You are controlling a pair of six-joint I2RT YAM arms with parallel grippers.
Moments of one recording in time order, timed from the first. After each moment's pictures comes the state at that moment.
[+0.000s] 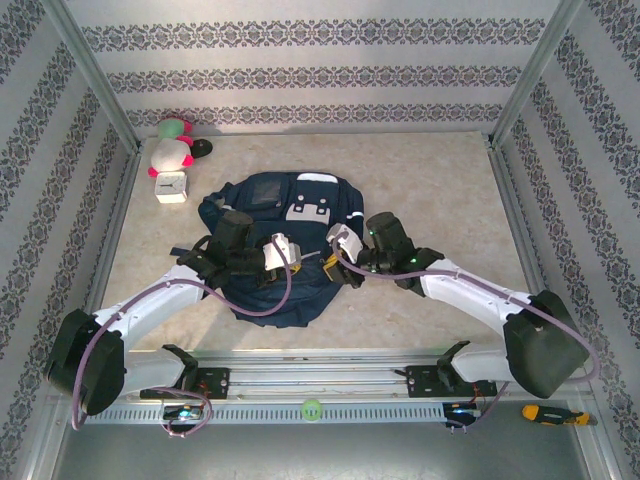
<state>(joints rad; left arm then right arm) -0.49 1.22 0.72 -0.19 0.61 0.69 0.61 1.31 0.72 -0.12 -0.57 -0.15</state>
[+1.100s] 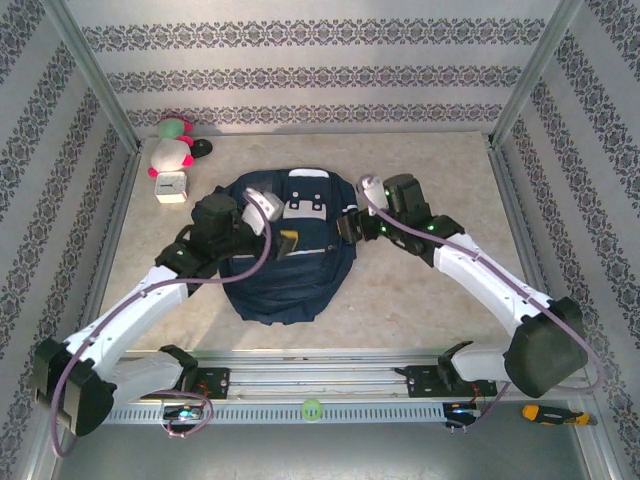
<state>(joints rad) -0.47 1.09 0.89 -0.25 0.25 0.07 0.49 1.31 1.05 -0.40 -0.23 0.14</state>
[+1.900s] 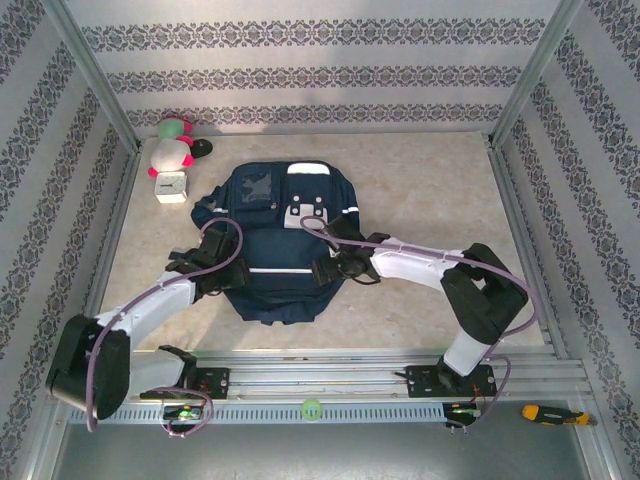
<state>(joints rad) -0.32 1.22 0.58 -0.41 -0.04 -0.57 0.75 1.70 0.97 -0.39 -0.01 0.44</state>
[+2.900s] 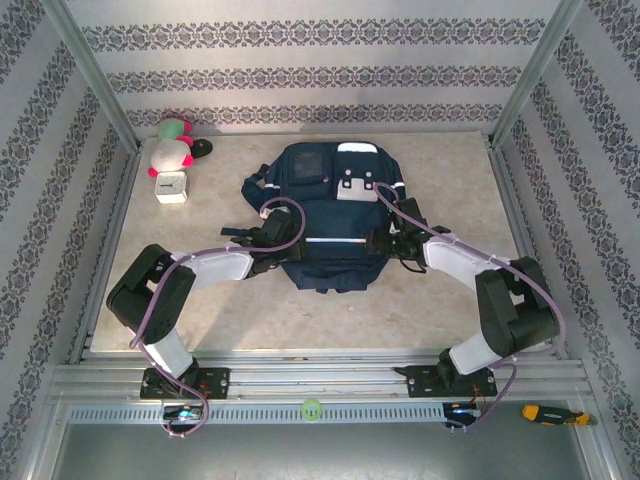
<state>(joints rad) -0.59 1.67 0.89 -0.07 -0.14 -0.67 0.33 1.50 0.81 -0.32 -0.05 0.46</state>
